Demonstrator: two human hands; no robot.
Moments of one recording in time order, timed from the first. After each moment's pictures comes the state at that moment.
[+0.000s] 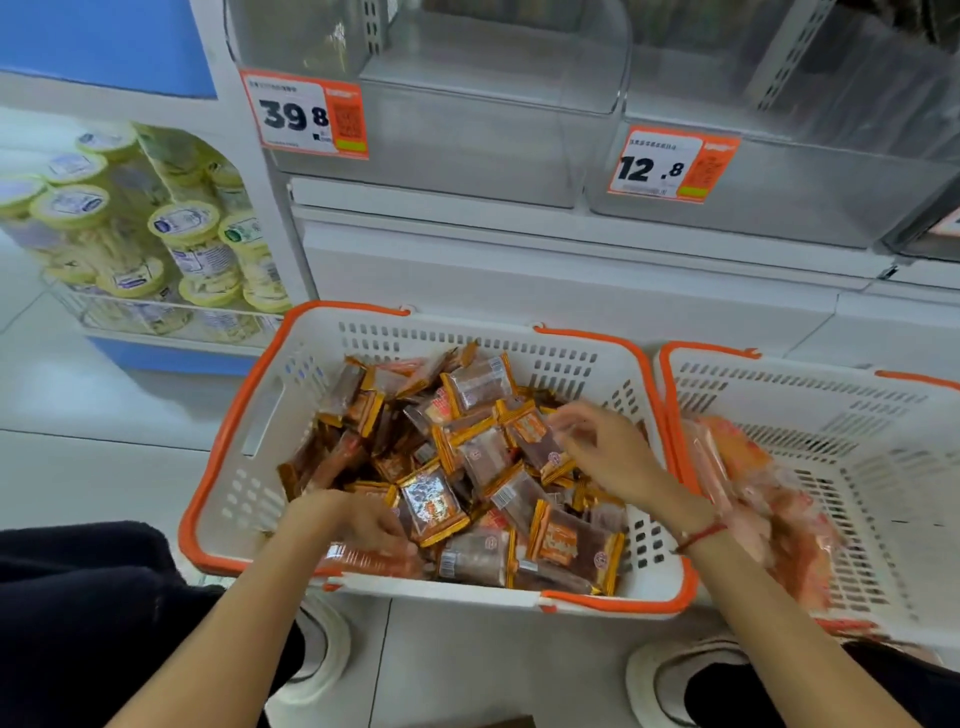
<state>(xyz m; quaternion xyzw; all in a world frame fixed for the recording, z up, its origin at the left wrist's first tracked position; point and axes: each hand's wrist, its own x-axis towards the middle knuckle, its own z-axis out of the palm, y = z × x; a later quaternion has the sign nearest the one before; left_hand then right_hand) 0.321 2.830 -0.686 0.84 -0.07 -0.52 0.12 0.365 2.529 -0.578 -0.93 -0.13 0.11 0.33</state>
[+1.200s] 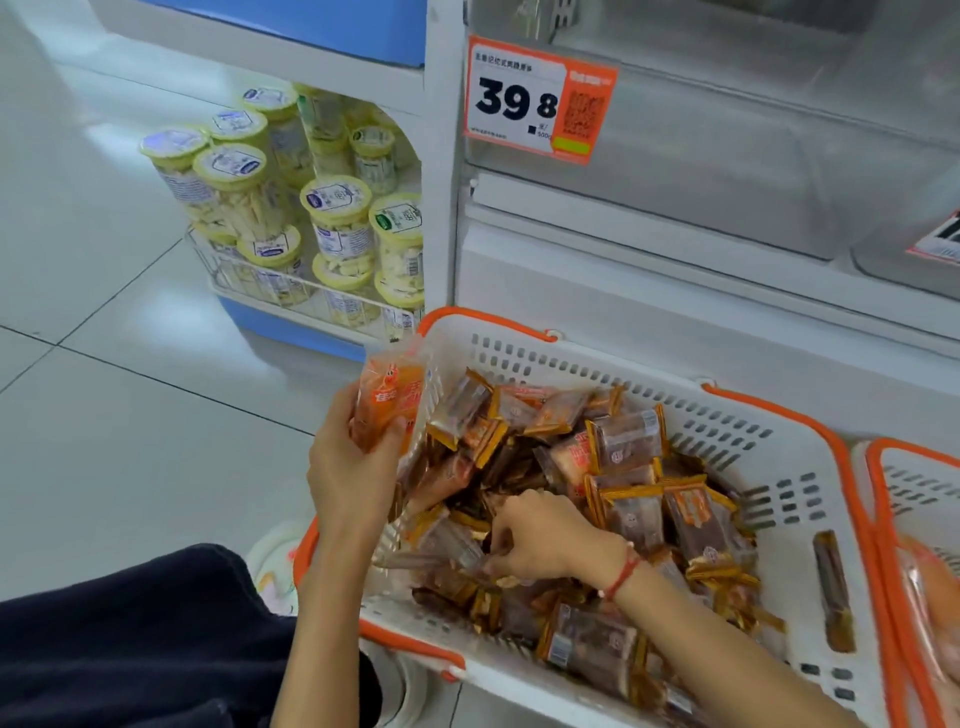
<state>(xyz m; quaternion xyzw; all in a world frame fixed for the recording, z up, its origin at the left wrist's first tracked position) 0.302 2.893 -0.611 0.73 0.34 0.24 0.55 0.385 2.721 -0.660 -0.85 -0.42 0.32 0.00</state>
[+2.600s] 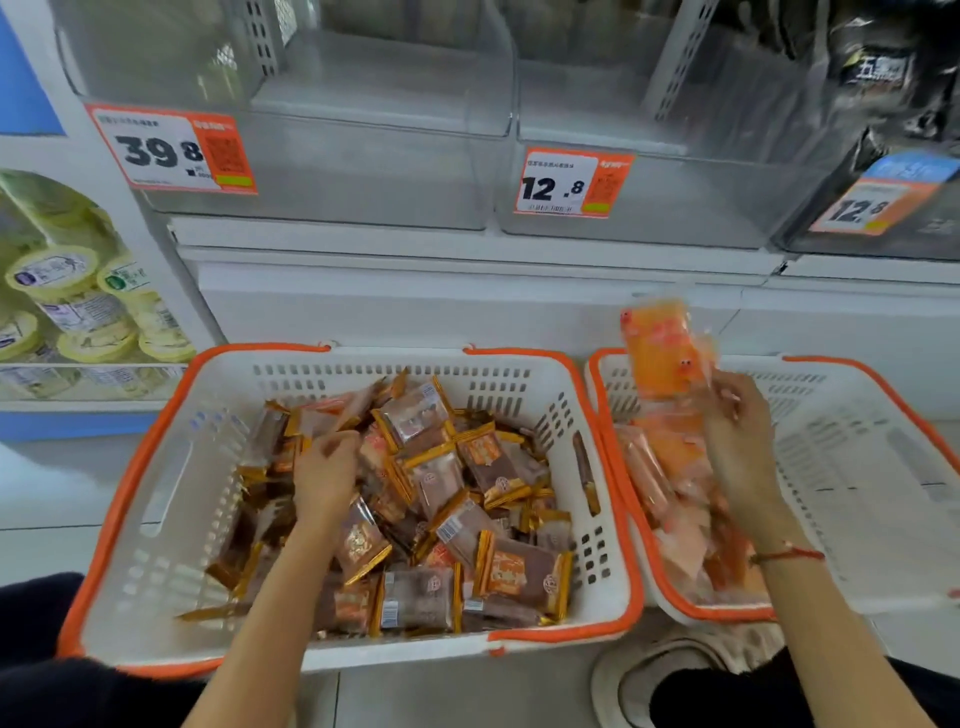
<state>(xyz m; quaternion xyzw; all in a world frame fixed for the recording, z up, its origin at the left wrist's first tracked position) 0.360 2.751 -0.616 0.70 0.34 0.00 0.62 0.374 2.408 -0.551 -0.84 0.16 -0.18 0.49</state>
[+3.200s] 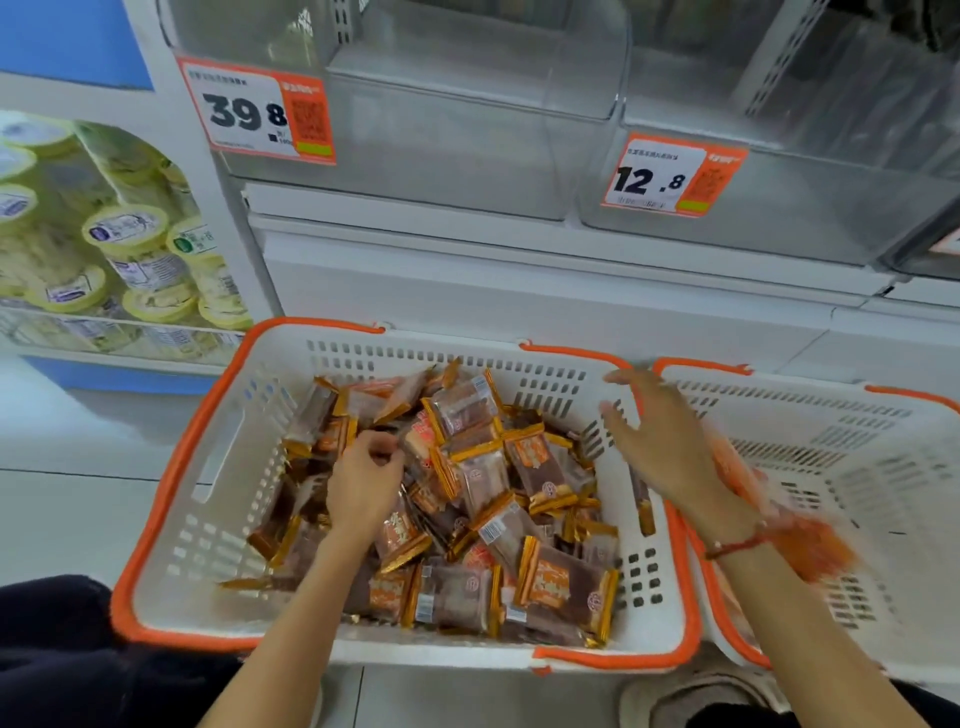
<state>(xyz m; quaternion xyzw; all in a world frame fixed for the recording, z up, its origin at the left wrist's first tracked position) 0.359 2.778 -0.685 0.84 0.27 0.03 0.48 0.401 2.506 -0.559 -0.97 -0.06 -0.05 0.23</state>
